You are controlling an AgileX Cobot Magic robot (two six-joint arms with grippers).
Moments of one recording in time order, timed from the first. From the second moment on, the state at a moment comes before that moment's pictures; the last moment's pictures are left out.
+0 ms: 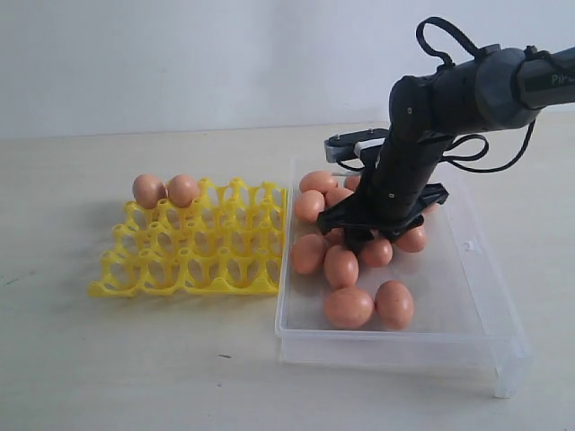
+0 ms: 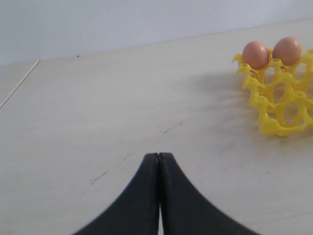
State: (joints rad) left arm 0.04 0.00 0.00 0.10 0.39 0.03; right arm 0.39 2.12 -1.42 0.07 0.75 0.00
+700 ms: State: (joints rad) left arm 0.04 0.00 0.00 0.10 0.39 0.03; right arm 0.43 1.84 -1.29 0.18 0.51 -0.05
